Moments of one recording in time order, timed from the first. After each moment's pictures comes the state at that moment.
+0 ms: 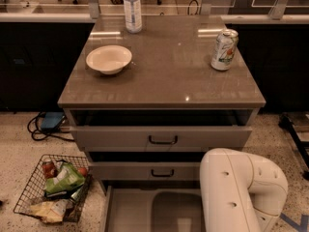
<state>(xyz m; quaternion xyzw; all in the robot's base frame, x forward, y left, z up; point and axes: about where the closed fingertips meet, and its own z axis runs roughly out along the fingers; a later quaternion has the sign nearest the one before) 0.177 -0.148 0.157 -0.72 0.67 0.12 0.13</state>
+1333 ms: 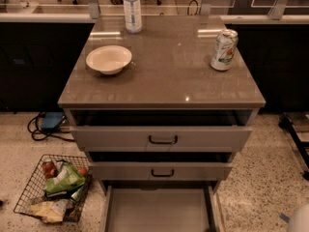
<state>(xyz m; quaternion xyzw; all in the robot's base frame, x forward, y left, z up) 0.181 -0.092 0.155 -0.58 0.74 0.23 0.26</state>
